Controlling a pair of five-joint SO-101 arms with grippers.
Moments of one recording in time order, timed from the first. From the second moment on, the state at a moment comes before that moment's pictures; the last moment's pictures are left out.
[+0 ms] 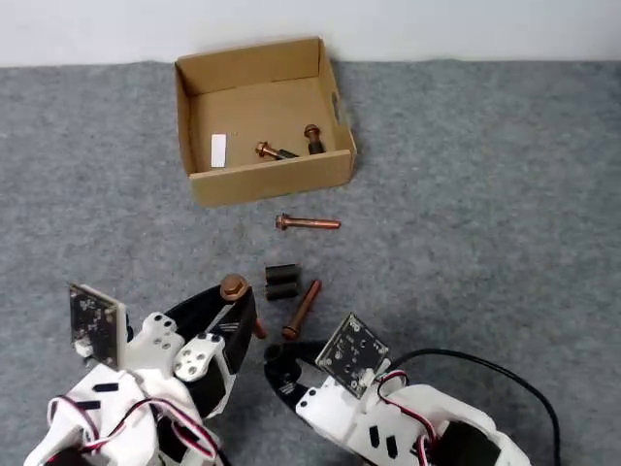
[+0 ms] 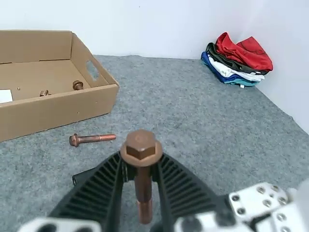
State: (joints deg) left arm 29.5 -96.6 50.7 78.6 29.1; right arm -59.9 -102.5 71.4 68.3 -3.1
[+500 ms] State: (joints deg) left arm 29.8 -96.6 48.6 80.7 31.2; right arm -59.5 -102.5 71.4 67.9 -3.1
